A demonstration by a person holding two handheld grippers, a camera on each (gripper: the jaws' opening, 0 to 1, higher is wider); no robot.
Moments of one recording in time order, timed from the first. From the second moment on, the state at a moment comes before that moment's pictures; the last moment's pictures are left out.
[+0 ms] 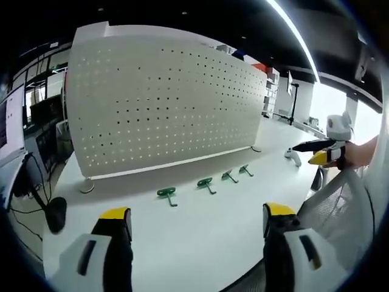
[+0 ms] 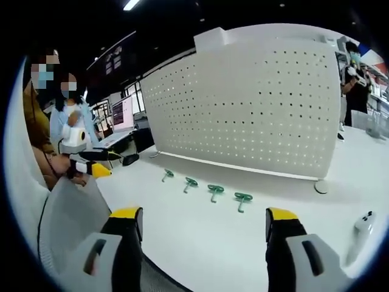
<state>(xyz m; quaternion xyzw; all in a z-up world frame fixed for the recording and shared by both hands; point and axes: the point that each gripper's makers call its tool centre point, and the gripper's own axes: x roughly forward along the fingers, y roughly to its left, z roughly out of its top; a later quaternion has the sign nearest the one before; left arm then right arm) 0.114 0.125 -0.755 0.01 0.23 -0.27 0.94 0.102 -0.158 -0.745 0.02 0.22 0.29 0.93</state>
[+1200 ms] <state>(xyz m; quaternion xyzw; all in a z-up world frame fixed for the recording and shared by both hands) 0.154 0.119 -0.765 0.09 0.25 -0.34 0.90 0.107 -0.148 -0.749 0.00 0.23 0.31 0.92</state>
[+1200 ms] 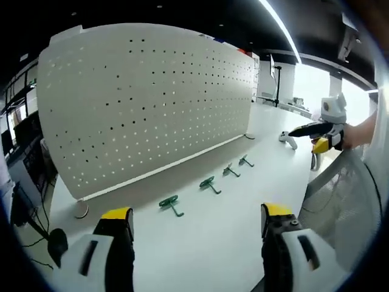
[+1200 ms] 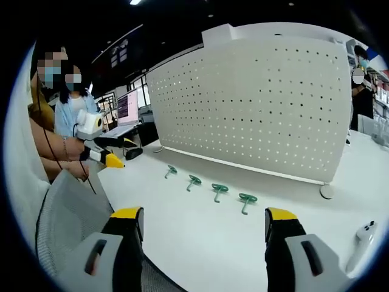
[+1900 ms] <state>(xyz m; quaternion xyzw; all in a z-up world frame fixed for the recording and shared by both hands) 0.178 0.120 -0.779 0.20 0.28 -0.42 0.84 0.105 -0.141 -0.753 -0.03 0.24 0.32 0.92</state>
